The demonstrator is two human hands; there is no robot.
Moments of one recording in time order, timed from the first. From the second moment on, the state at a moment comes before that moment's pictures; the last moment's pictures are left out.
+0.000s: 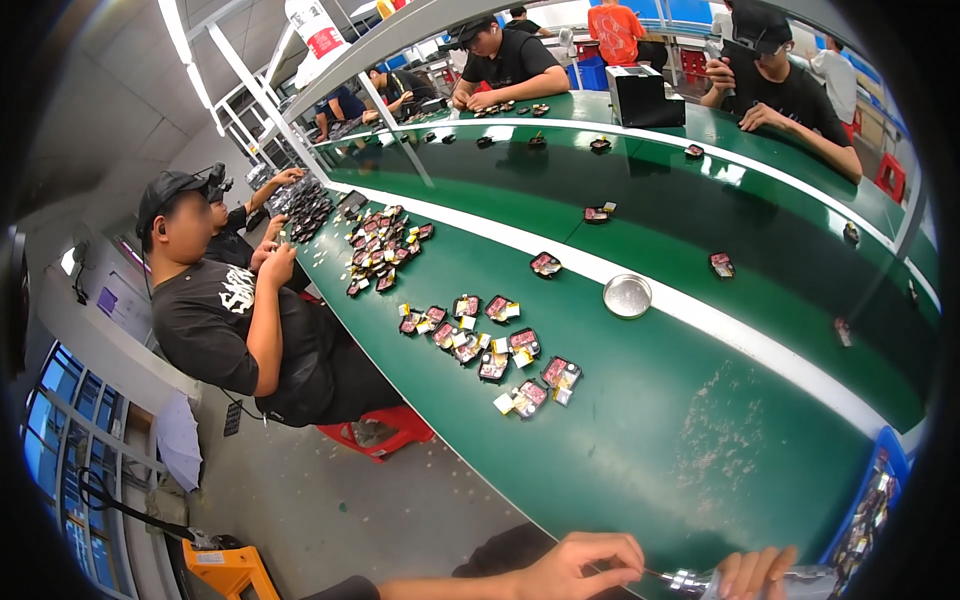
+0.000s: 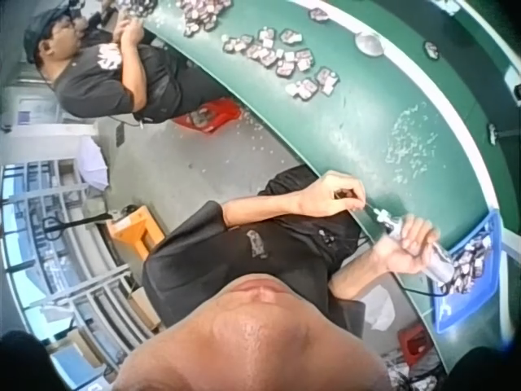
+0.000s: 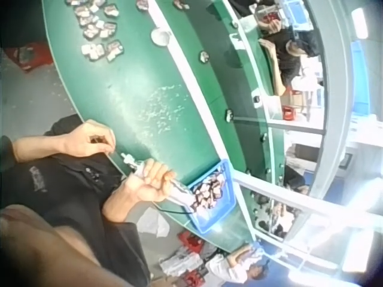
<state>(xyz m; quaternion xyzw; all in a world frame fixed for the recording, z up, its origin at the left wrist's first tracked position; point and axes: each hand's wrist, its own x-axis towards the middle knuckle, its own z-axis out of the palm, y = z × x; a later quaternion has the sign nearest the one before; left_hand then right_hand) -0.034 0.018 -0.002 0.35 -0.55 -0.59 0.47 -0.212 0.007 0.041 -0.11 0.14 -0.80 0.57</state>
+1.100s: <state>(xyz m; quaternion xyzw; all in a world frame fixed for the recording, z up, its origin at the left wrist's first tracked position) -0.041 0.020 0.014 0.41 -0.71 -0.38 0.44 -0.220 0.014 0.029 -0.11 0.14 -0.79 0.59</state>
